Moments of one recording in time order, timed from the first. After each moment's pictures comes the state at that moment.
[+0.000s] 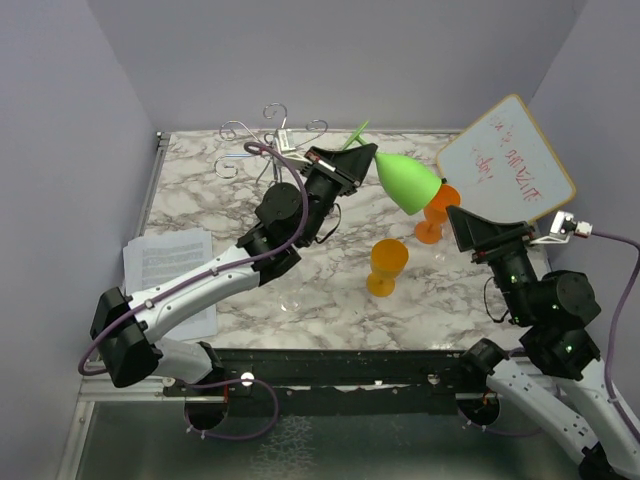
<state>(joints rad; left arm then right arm) -0.94 1.35 1.18 0.51 -0.40 -1.05 0.63 0.40 0.74 -0.02 0.31 0.77</state>
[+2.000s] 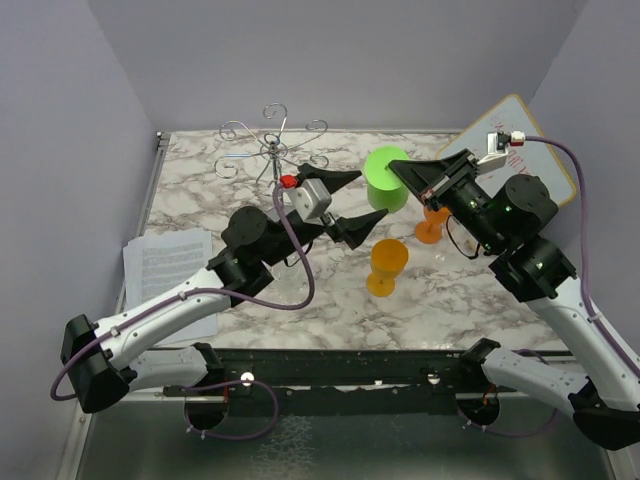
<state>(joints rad) -0.94 1.16 1.00 0.53 0.16 0.04 0.64 0.94 1.22 -0.18 0.01 1.07</state>
